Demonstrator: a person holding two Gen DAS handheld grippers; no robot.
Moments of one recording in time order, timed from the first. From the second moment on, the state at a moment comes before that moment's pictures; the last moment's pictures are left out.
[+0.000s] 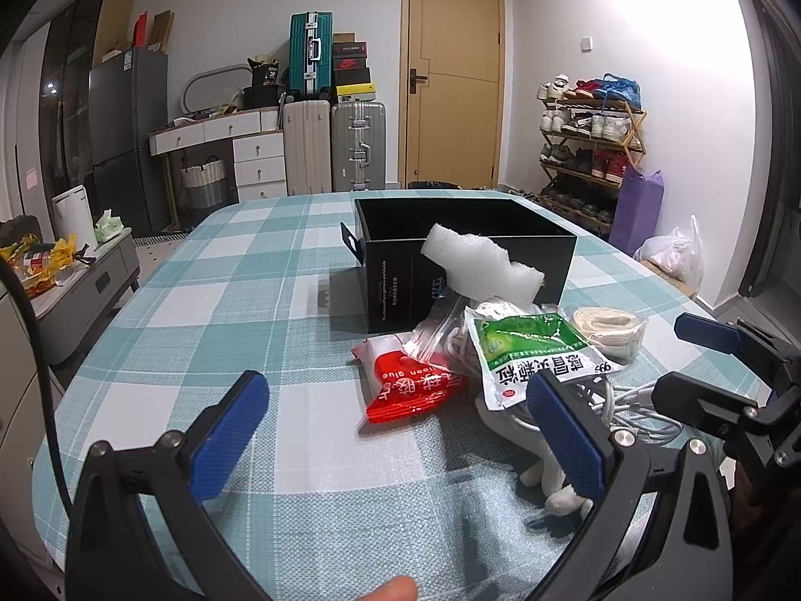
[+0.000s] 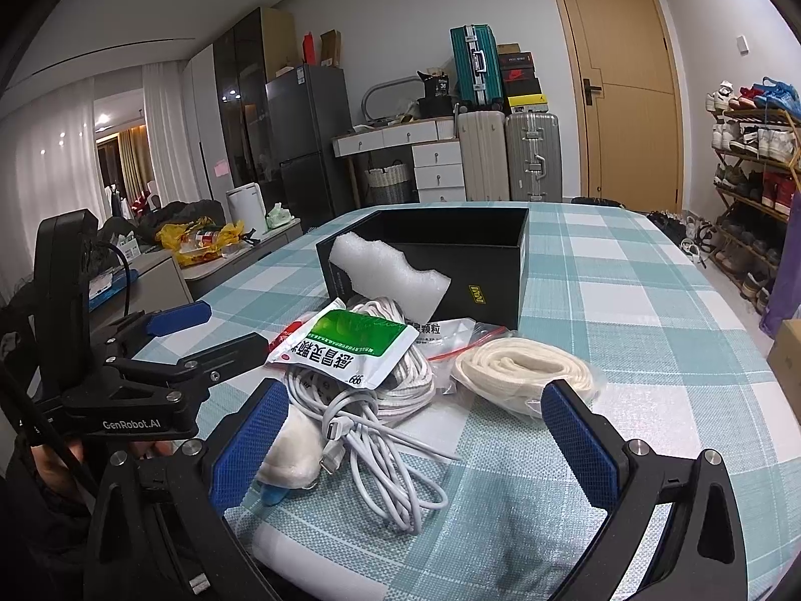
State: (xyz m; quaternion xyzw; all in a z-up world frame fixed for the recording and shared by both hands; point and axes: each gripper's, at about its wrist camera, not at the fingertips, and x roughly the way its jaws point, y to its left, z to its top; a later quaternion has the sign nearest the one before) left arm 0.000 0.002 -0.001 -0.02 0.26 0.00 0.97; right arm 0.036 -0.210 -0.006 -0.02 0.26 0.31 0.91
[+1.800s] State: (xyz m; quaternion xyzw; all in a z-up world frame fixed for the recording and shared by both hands) left arm -0.001 -0.001 0.000 -0.02 0.26 0.00 0.97; right arm 0.052 -0.202 -0.025 -0.05 0.32 0.29 0.90
